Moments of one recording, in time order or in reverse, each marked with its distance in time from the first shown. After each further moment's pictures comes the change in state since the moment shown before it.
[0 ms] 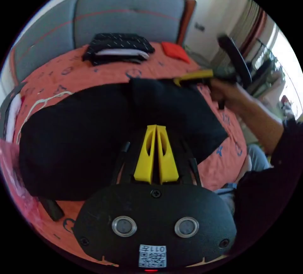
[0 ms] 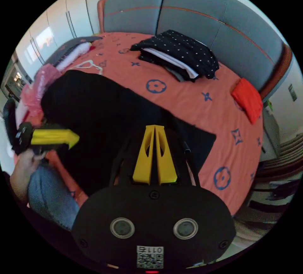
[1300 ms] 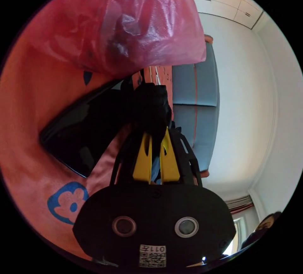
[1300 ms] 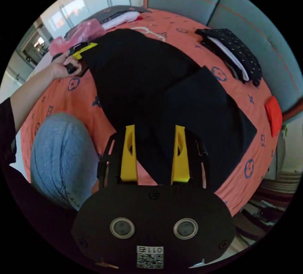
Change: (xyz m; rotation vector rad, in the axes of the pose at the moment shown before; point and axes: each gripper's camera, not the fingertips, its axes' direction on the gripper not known) left arm -0.383 0.235 -0.167 0.630 0.369 -1.309; right arm -0.099 0.089 -0.009 -0.198 -0.051 -0.291
